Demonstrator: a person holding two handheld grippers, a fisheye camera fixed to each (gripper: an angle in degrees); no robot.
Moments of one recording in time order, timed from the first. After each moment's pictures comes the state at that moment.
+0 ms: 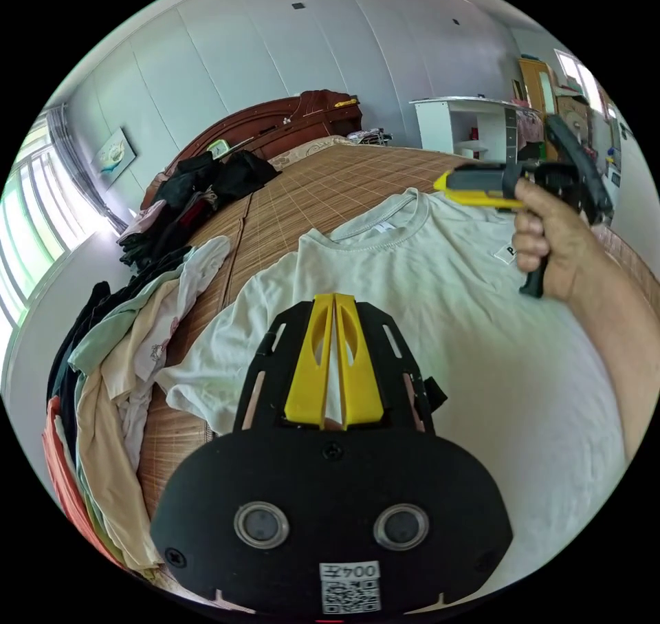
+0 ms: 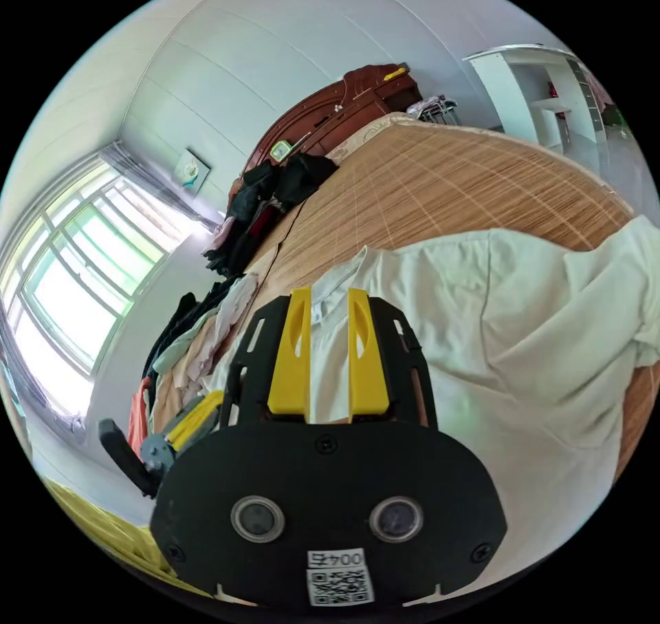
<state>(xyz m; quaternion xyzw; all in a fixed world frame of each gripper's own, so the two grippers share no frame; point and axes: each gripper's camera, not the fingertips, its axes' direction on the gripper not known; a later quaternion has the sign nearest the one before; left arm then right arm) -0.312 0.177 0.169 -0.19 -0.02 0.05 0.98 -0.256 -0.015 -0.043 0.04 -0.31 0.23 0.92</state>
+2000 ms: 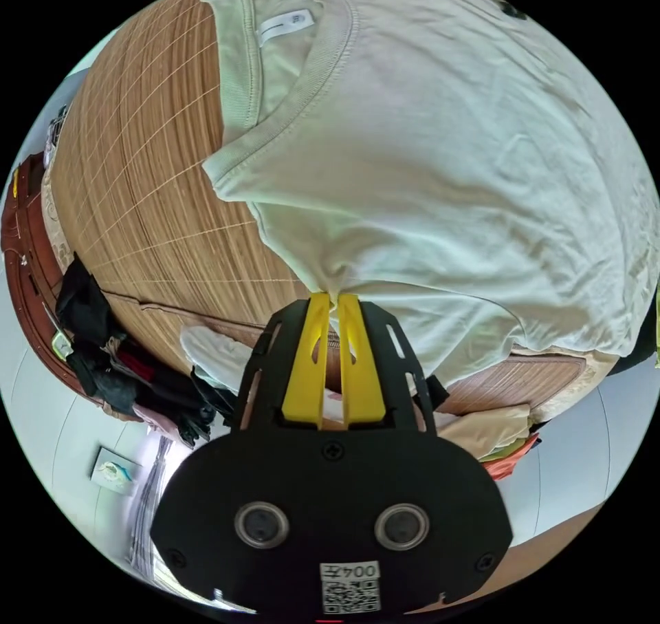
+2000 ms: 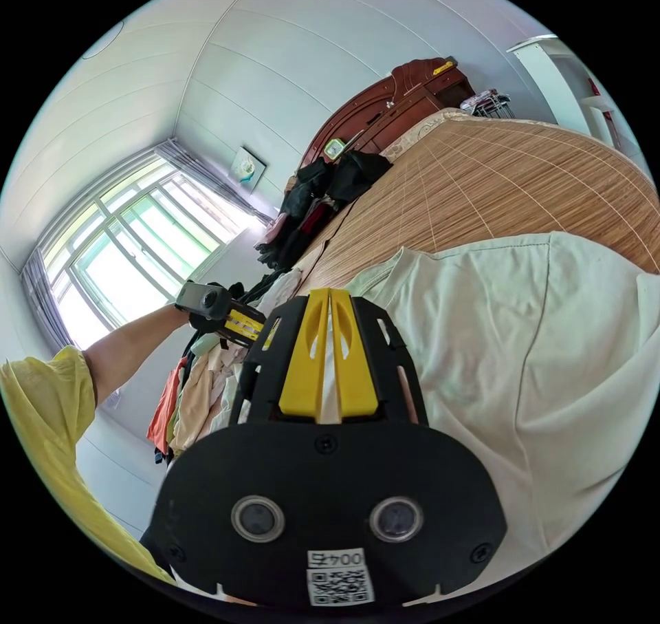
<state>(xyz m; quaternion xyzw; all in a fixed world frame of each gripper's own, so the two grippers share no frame) -0.276 -0.045 0.508 -0.52 0.07 0.62 0.59 -0.224 -0.018 0.099 0.10 -0.42 0.19 0.88</state>
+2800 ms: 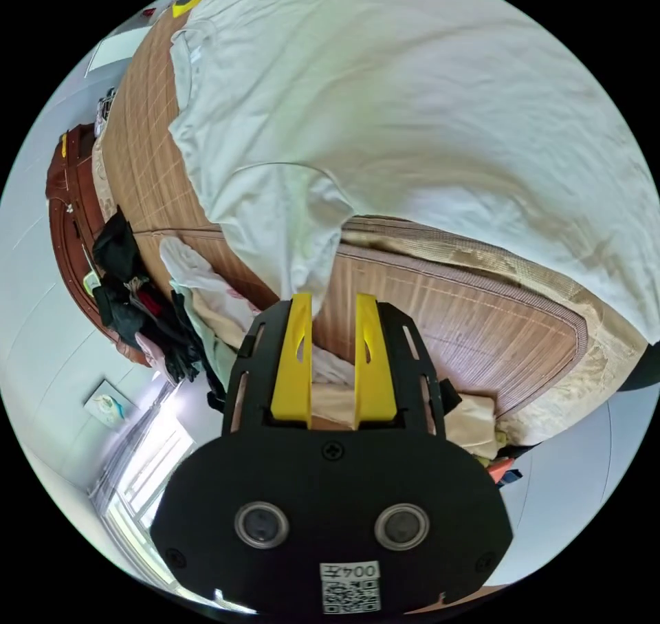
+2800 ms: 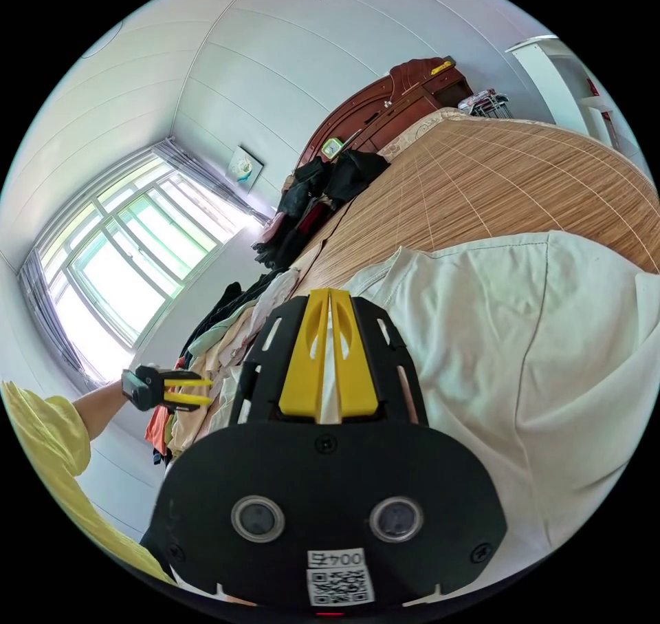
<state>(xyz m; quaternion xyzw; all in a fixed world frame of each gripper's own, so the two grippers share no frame) -0.332 0.071 0.305 -0.48 0.02 0.59 0.65 -0.236 -0.032 0.106 0.10 -0.41 0.19 0.89</state>
